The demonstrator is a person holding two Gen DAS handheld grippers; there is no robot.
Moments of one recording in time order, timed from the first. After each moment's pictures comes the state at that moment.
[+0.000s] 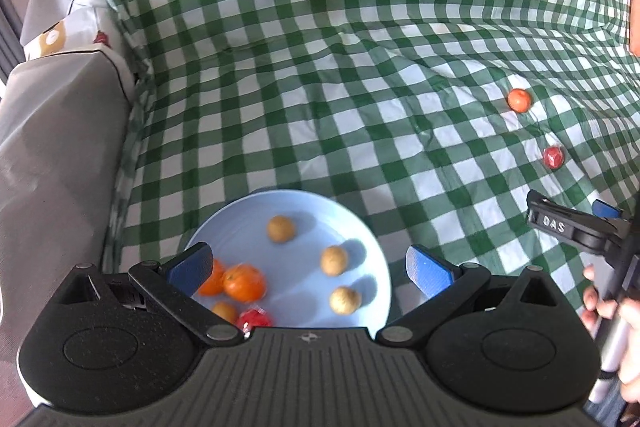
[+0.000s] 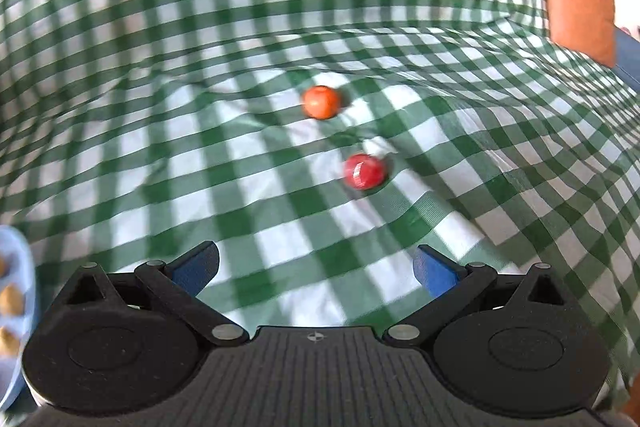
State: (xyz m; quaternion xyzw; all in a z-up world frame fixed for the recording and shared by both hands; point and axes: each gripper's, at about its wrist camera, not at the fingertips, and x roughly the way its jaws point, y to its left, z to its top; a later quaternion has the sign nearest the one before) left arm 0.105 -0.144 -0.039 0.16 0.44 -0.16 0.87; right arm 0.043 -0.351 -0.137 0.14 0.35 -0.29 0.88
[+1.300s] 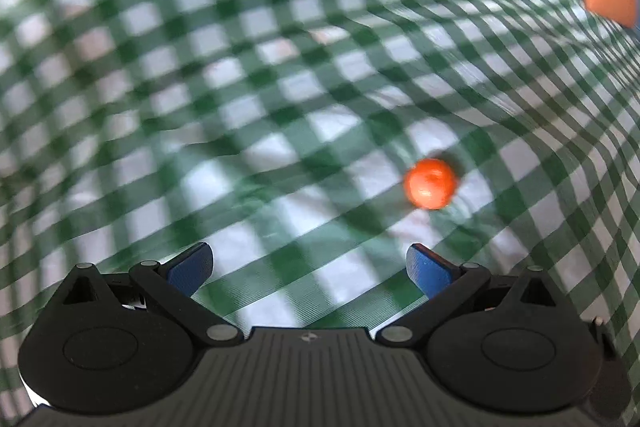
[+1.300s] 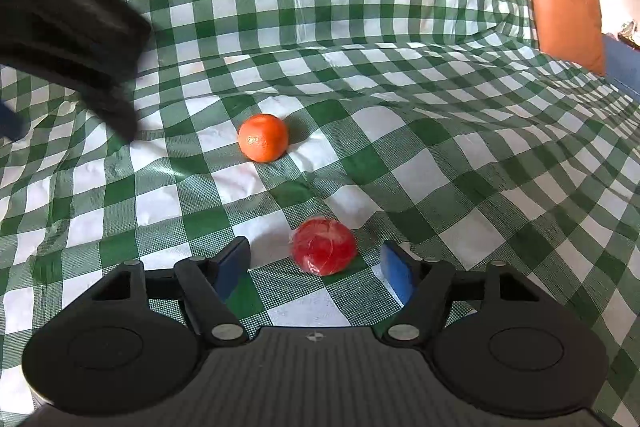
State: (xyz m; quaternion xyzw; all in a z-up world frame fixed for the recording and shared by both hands) left arm 0.226 -0.408 -0.126 0.22 0.45 -0.29 0.82; right arm 0.094 -0.416 -0.177 0.13 0.30 -0.33 0.89
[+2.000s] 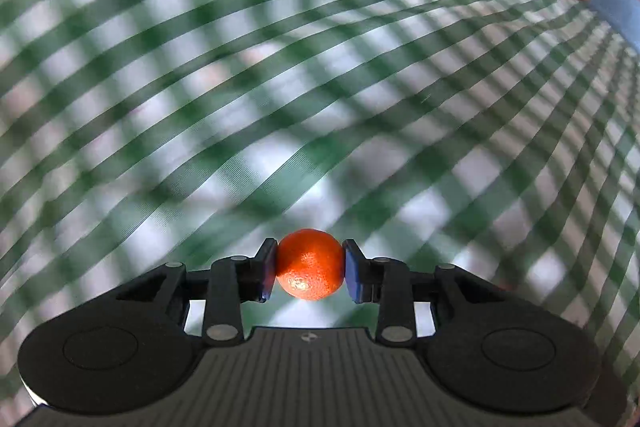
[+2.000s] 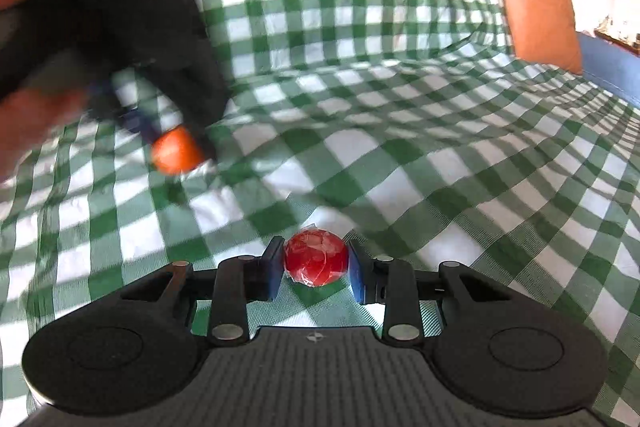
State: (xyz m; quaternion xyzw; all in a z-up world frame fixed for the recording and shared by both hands) left arm 0.229 -0.417 -0.116 0.24 0.45 -0.33 0.79; right arm 0.085 -0.419 -0.173 0.14 0.26 -0.36 0.88
